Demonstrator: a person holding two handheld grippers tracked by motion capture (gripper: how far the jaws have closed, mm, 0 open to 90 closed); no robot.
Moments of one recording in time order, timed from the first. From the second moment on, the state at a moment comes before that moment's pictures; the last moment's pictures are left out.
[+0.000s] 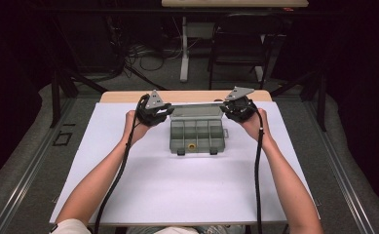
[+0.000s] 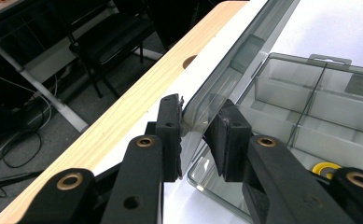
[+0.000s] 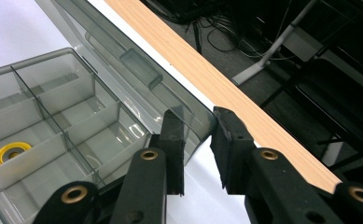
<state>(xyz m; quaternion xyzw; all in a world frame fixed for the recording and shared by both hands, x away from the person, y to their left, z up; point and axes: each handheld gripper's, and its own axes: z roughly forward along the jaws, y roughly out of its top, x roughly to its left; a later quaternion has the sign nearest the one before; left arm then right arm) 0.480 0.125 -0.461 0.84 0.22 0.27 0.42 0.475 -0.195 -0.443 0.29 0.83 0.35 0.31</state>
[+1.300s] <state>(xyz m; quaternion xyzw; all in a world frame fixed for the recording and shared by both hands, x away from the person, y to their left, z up) 0.473 0.118 -0.447 0.83 0.27 0.19 0.45 0.461 -0.194 -0.451 0.29 0.85 0.35 0.28</state>
